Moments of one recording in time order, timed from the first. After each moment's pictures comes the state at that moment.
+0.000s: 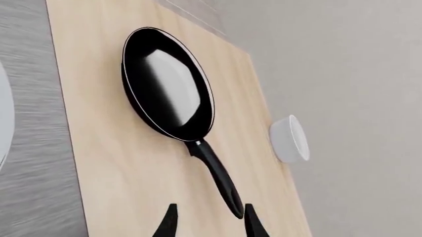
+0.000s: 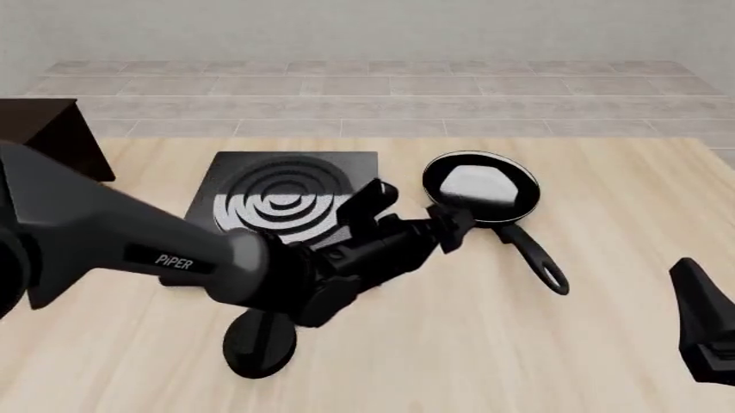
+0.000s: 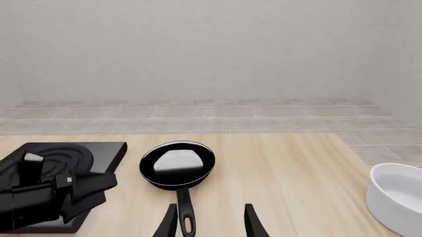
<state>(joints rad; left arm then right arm) -0.87 1.98 -0.96 -0.64 -0.96 0.01 0.01 0.00 0.00 0.01</state>
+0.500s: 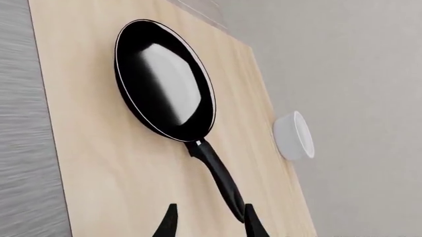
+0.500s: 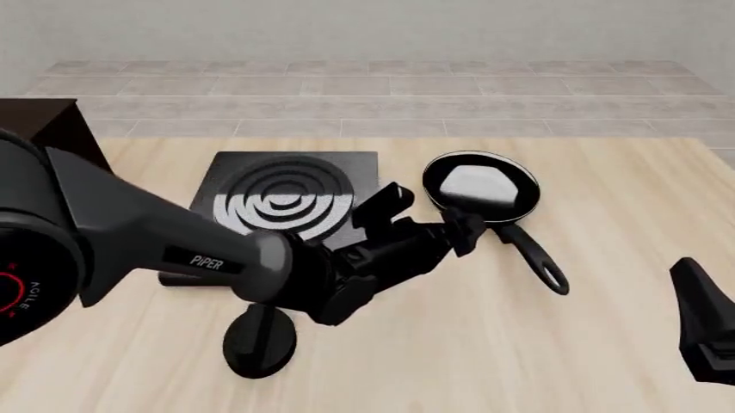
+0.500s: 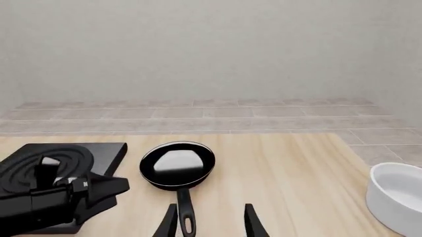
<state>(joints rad) -0.88 2.05 -1.04 -0.61 -0.96 0.01 0.01 0.00 0.00 0.02</state>
